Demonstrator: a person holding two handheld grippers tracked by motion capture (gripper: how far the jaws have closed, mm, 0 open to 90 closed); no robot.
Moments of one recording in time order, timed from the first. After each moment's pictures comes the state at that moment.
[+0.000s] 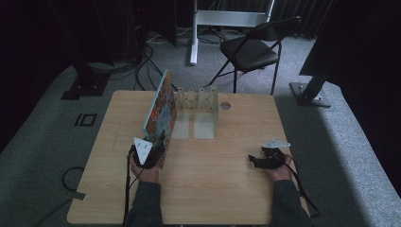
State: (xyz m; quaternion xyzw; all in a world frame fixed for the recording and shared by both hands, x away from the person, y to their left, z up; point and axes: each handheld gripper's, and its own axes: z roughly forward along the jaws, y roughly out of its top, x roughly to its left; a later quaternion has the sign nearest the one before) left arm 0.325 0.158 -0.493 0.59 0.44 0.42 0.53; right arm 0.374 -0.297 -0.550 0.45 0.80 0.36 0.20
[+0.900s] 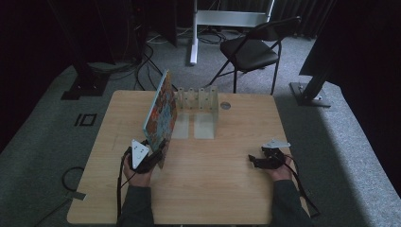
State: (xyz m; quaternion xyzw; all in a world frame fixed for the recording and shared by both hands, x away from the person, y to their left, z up) left arm 0.311 0.176 -0.488 0.66 0.39 0.37 0.53; right arm 0.374 -0.297 -0.550 0.45 0.80 0.36 0.20
